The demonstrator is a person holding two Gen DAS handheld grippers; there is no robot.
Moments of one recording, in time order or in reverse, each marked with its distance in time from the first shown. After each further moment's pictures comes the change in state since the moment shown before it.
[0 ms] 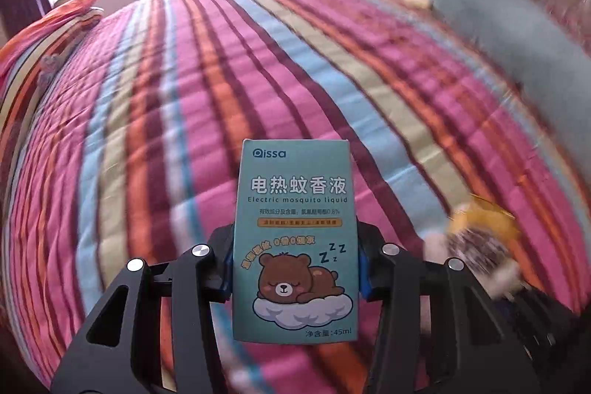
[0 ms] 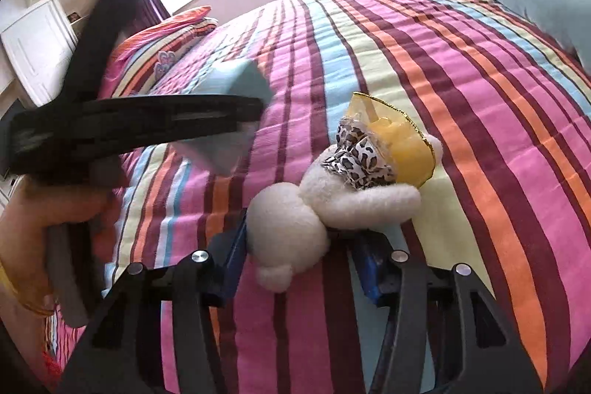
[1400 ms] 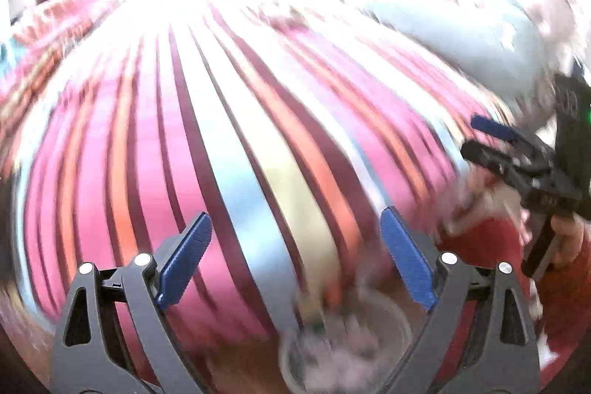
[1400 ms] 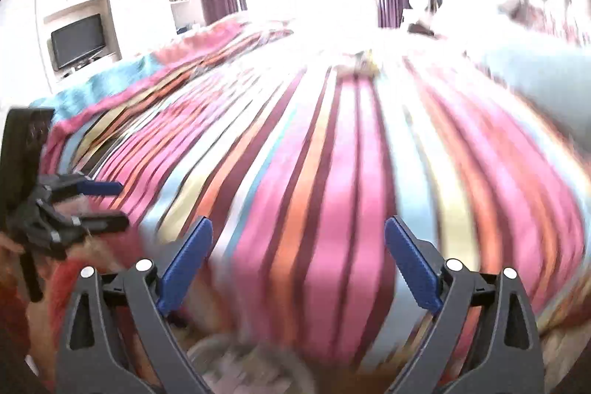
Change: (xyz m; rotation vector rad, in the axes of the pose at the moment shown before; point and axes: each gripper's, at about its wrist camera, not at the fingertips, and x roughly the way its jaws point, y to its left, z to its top) left arm -0.322 -0.082 -0.436 -0.064 -0.127 -0.107; right arm -0.294 0.060 -0.255 -0.325 -0.160 -0.009
